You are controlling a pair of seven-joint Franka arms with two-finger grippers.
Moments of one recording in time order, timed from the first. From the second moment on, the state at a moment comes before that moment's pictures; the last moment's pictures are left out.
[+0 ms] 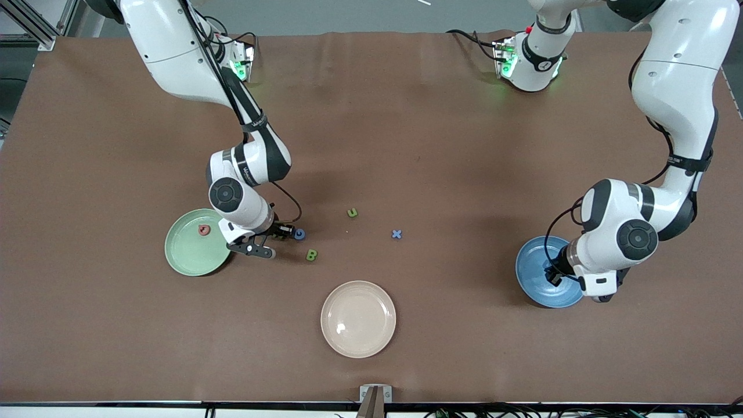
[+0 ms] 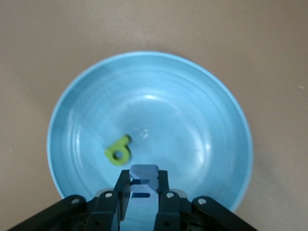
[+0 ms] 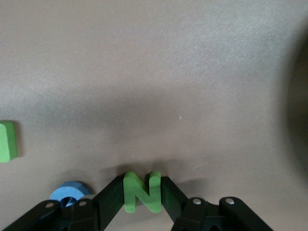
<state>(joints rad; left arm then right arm) 0.19 0.68 -0.32 -1.64 0.28 2.23 -1.12 0.49 0.59 -0.10 -1.94 0.18 2.49 0.49</state>
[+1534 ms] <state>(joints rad) -0.34 0.77 -0.36 -1.52 0.28 2.18 -1.75 0.26 0.58 -0.18 -1.88 0.18 2.31 -0.01</state>
